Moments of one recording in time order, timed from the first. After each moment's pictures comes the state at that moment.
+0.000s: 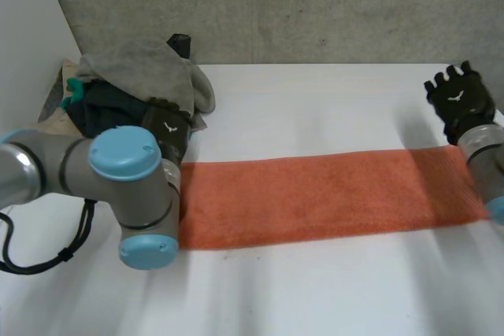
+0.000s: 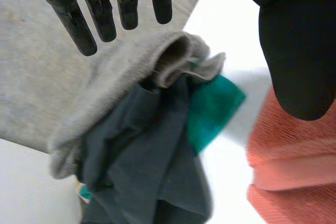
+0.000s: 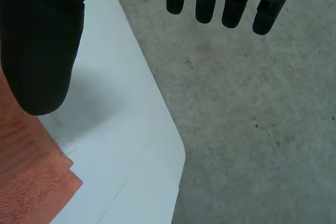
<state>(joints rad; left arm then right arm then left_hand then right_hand) 4.15 -2.23 -1.39 3.56 -1.93 3.91 1.60 -0.96 1.41 -0.43 1.37 2.30 0.21 0.23 0.23 0.22 0.05 0.23 0.22 0.22 0.22 0.05</state>
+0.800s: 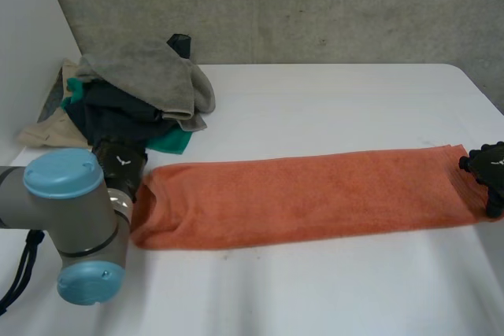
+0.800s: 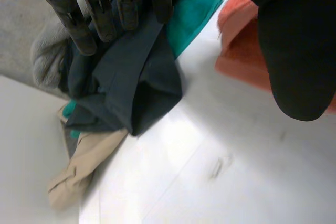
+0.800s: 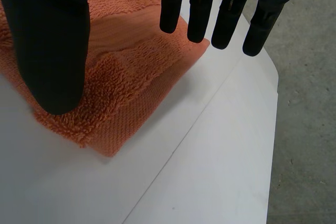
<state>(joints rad) 4.32 -2.10 -1.71 3.57 -1.88 3.87 1.32 -1.02 1.66 -0.21 1.16 2.22 0.21 0.23 0.23 0.22 0.05 0.42 0.41 0.42 0.43 0.27</state>
